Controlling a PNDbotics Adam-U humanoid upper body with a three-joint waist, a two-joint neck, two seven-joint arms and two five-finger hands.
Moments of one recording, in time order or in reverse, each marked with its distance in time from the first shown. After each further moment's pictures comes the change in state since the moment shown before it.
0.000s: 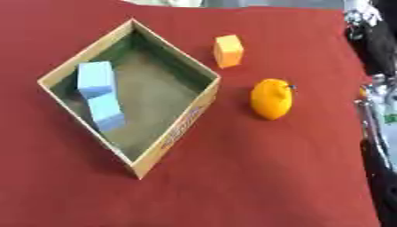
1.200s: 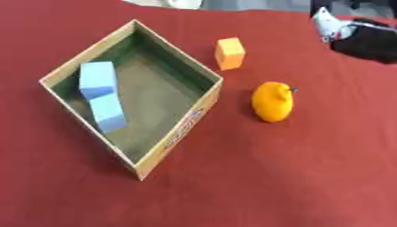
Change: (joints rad) left arm -0.003 0.023 -0.018 0.000 0.009 -0.009 -0.016; right arm -0.004 -0.556 0.128 0.000 0.269 0.138 0.198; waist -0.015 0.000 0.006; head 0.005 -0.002
